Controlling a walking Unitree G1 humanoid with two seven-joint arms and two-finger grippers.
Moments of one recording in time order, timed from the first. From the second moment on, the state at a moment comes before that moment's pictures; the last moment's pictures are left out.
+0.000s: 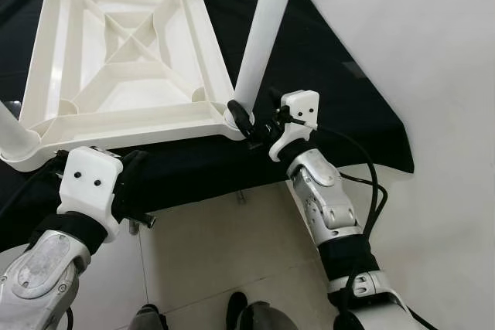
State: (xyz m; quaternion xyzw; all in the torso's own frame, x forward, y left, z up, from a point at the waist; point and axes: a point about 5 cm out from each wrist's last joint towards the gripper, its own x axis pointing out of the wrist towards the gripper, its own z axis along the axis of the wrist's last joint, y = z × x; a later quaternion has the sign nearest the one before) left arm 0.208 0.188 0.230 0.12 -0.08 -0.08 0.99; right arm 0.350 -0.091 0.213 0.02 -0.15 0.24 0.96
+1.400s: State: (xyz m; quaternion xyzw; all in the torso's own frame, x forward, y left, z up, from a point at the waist) left arm 0.219 0.178 0.180 0.08 -0.01 -0.10 0.99; right arm 0.334 -0.125 0.168 -0.02 -0.06 0.21 0.98
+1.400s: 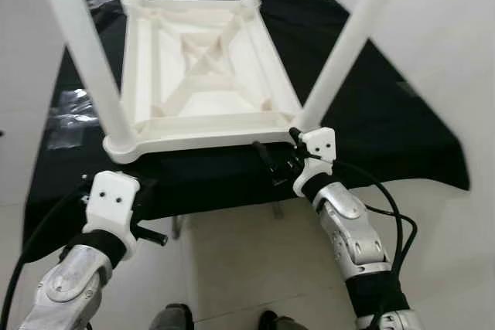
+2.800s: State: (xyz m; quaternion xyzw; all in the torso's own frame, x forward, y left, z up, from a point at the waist) left arm 0.220 0.156 0.169 0.06 -0.01 -0.15 0.99; right arm 0.357 -0.050 0.197 -0.13 0.02 0.61 0.78
